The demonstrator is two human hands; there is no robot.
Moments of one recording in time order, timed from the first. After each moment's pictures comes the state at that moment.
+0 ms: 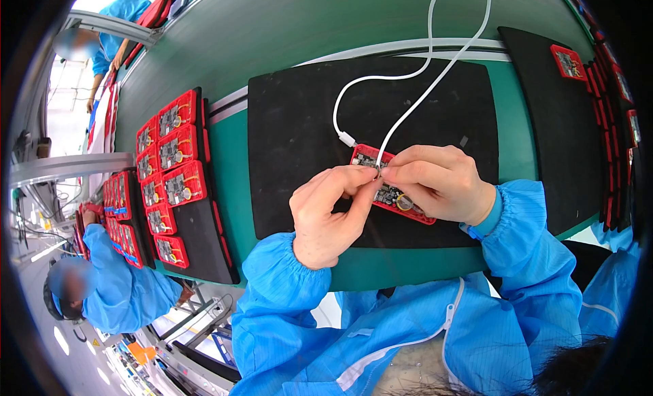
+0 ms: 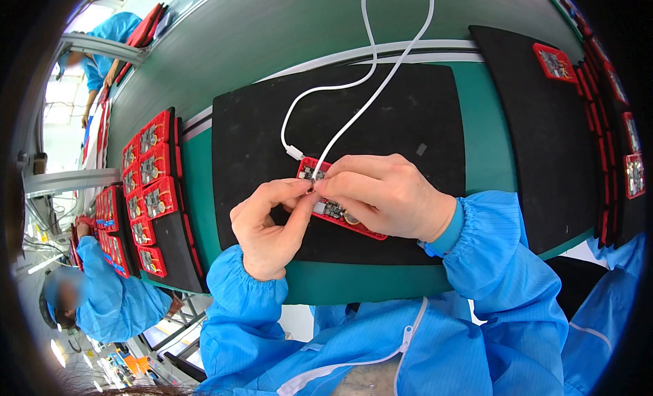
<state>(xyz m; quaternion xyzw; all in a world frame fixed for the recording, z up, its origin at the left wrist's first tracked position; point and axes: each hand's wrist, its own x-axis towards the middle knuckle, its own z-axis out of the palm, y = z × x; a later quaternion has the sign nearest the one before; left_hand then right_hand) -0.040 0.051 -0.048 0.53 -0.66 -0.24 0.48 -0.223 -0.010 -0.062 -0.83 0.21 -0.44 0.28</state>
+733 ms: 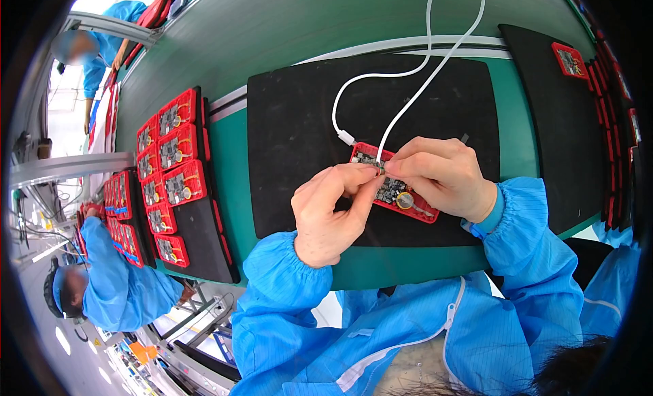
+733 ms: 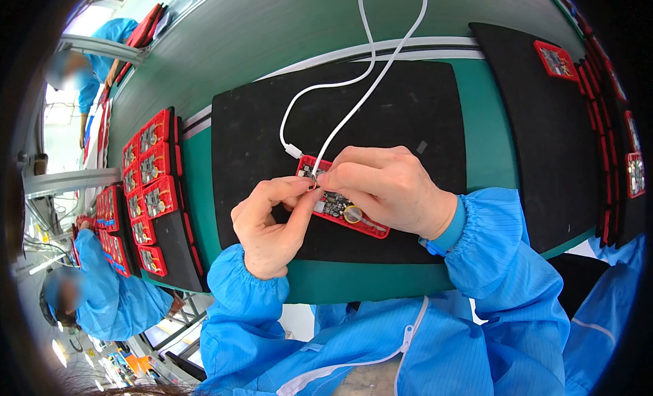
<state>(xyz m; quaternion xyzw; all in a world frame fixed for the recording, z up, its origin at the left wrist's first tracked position) -0.044 0.051 -0.048 0.53 -0.66 -0.23 0.47 -0.226 -0.012 -0.062 -0.81 0.22 -0.43 0.34</state>
